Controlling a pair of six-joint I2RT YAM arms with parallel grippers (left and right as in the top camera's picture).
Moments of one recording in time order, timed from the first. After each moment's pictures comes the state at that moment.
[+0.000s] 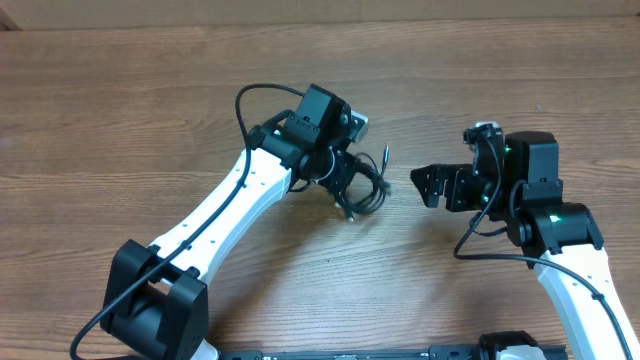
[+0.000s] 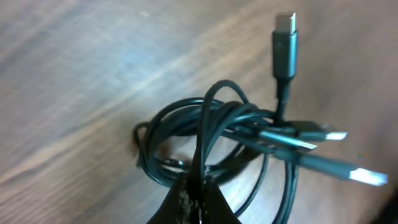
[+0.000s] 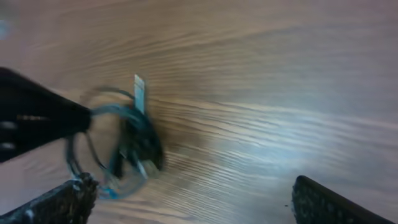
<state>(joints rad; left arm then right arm) -0.55 1.74 1.39 -0.78 0.31 -0.03 0.09 1.12 0.89 -0.64 -0.41 0.12</state>
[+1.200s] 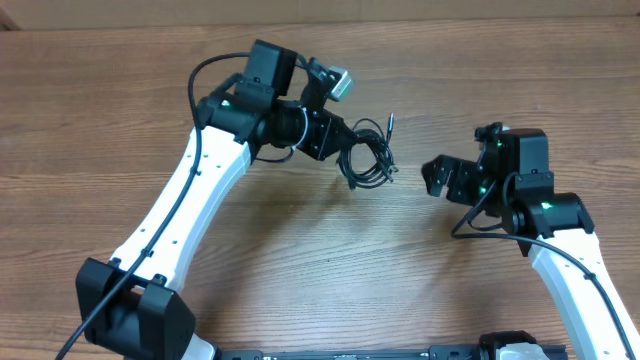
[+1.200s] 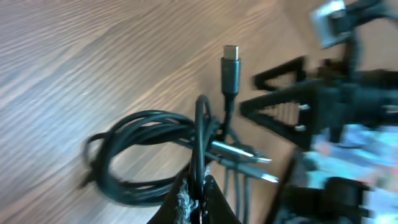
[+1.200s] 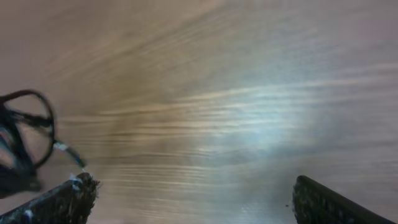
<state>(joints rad) -0.39 1.71 1.55 -0.80 0.77 -0.03 0.09 1.20 0.89 -0.63 -0.25 0.33</state>
